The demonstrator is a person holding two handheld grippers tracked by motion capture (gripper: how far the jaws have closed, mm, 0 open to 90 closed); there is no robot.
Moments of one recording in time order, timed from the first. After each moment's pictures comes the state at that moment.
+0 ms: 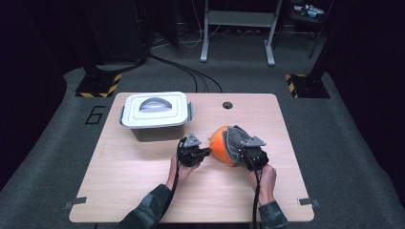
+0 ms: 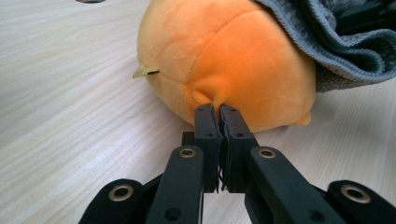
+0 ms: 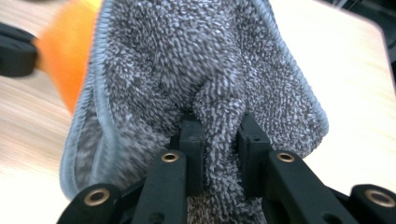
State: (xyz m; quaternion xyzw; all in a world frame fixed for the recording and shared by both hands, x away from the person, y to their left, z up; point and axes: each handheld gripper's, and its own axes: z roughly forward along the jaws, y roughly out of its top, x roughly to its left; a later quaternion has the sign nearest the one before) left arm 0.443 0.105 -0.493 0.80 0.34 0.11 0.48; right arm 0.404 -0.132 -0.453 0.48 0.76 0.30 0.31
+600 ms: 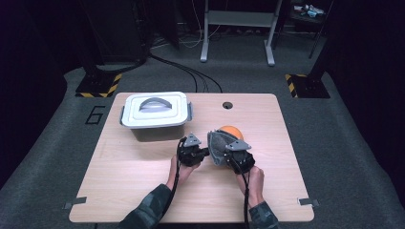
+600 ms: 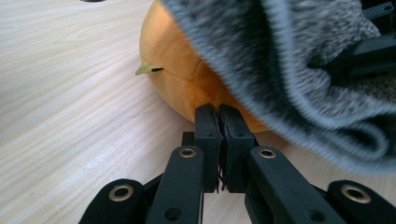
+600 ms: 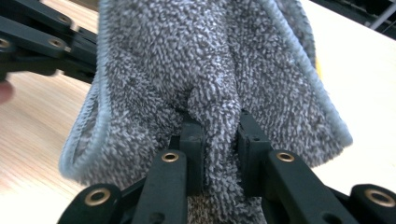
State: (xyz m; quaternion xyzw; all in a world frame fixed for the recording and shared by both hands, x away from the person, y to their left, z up) left arm 0.444 0.106 -0.495 0.80 0.34 0.11 0.48; right arm 0.398 -0.096 -0.457 0.44 0.79 0.31 0.29
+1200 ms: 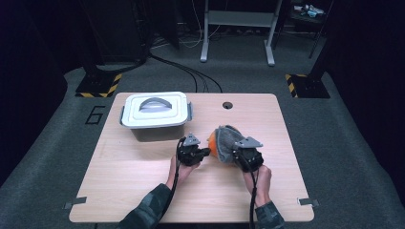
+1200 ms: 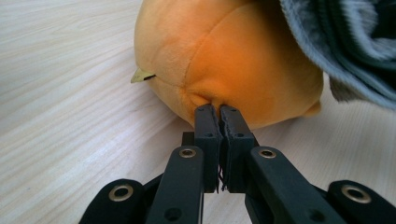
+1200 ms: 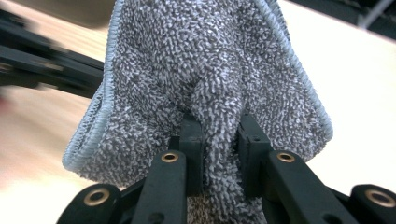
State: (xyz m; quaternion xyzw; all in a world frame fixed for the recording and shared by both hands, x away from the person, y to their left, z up) left arm 0.447 0.105 -0.498 0.80 0.35 0.10 0.49; right arm 0.395 -0.109 -0.441 0.44 0.78 0.33 0.29
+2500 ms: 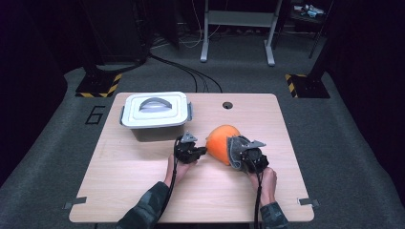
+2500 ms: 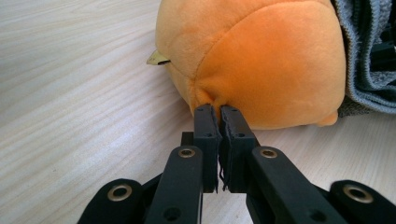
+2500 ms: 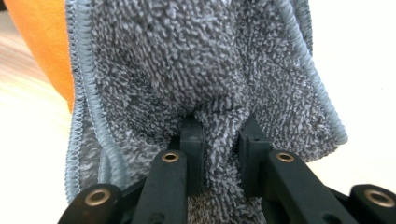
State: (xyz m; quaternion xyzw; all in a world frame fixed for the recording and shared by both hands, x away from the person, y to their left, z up) left arm 0.460 0.117 -0.506 0.80 0.37 0.09 0.46; right arm 0.416 -0.144 -0.485 0.51 0.78 0.27 0.25
